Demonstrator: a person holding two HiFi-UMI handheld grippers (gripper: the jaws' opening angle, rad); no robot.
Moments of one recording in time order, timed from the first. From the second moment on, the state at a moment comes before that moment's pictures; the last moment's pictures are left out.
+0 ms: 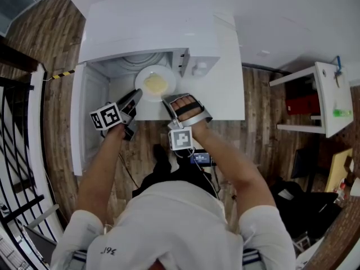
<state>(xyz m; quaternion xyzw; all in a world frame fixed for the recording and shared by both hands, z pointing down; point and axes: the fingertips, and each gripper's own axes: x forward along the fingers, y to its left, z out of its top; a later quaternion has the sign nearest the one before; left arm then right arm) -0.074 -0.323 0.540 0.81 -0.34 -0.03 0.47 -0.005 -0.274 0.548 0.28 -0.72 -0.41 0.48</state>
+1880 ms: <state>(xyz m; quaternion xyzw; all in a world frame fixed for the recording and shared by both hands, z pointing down) 0.145 -0.222 0.589 0.87 -0.17 0.07 0.46 0.194 -0.151 0.599 0.38 -0.66 -0.26 0.59</state>
